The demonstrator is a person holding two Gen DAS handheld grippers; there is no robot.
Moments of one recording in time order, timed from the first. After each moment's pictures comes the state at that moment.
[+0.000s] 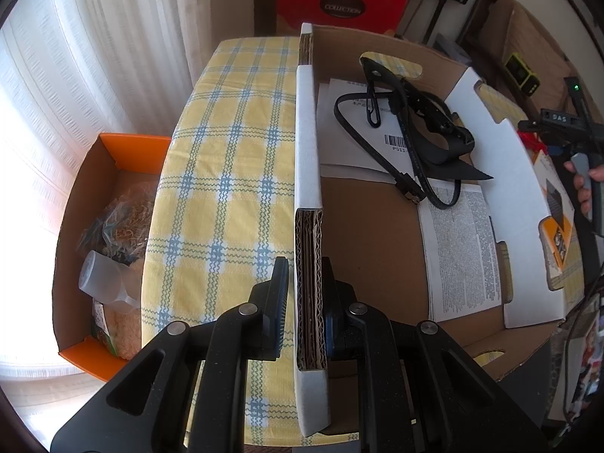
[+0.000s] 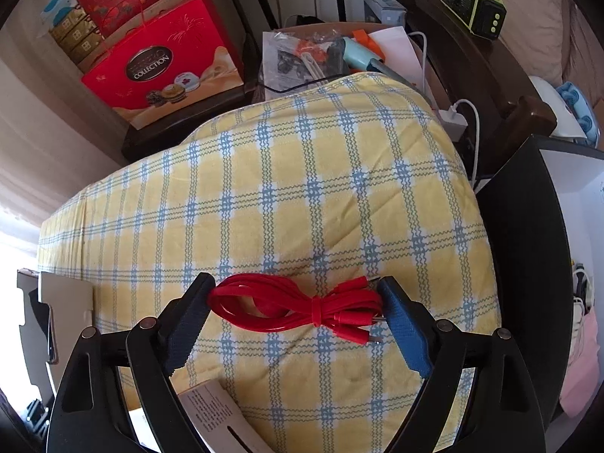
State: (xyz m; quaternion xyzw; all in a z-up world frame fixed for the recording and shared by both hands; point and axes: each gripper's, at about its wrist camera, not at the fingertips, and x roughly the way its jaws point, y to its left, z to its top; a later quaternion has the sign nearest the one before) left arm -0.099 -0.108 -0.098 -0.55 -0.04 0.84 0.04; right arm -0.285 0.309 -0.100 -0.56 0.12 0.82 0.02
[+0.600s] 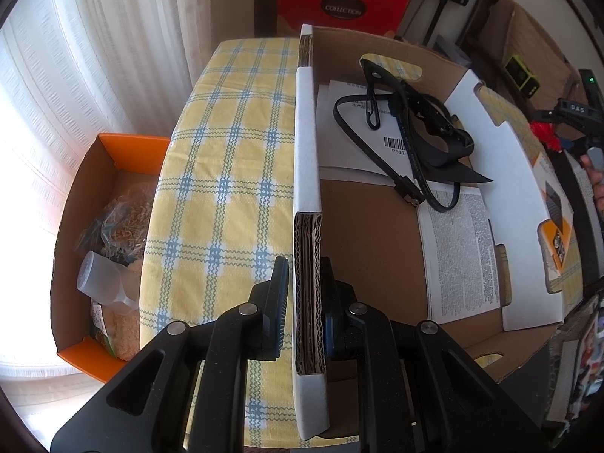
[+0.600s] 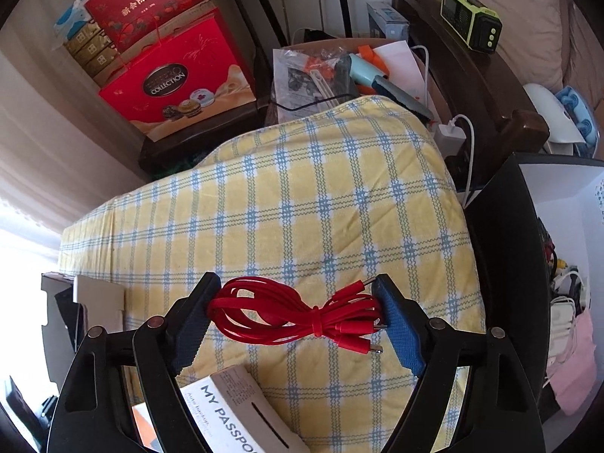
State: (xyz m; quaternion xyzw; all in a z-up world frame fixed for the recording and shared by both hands) left arm -0.102 -0.109 -0.098 -0.55 -0.04 0.84 0.04; right arm -0.276 0.304 -0.060 -0.55 0.13 0.83 0.00
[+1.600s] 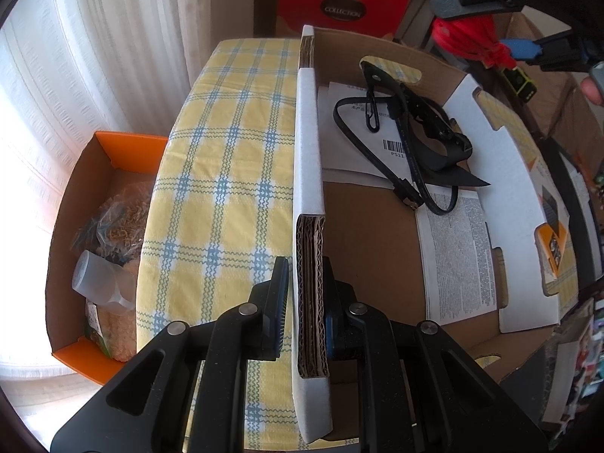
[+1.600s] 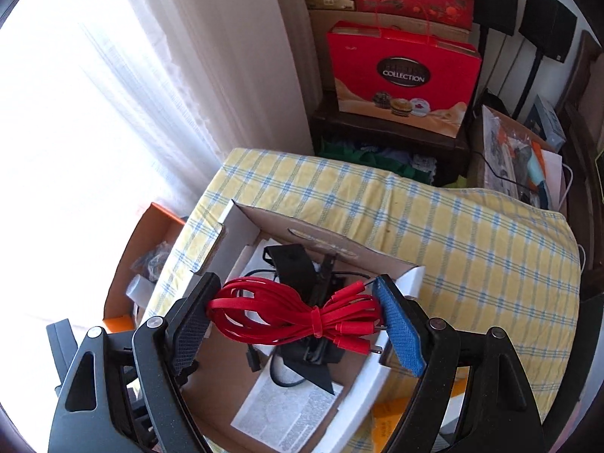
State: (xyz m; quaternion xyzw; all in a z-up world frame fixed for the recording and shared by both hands) left arm -0.103 -0.110 -0.098 -0.54 -0.05 0.84 0.05; right arm -0.252 0.028 -0.012 -0.53 -0.03 0.82 -0.21
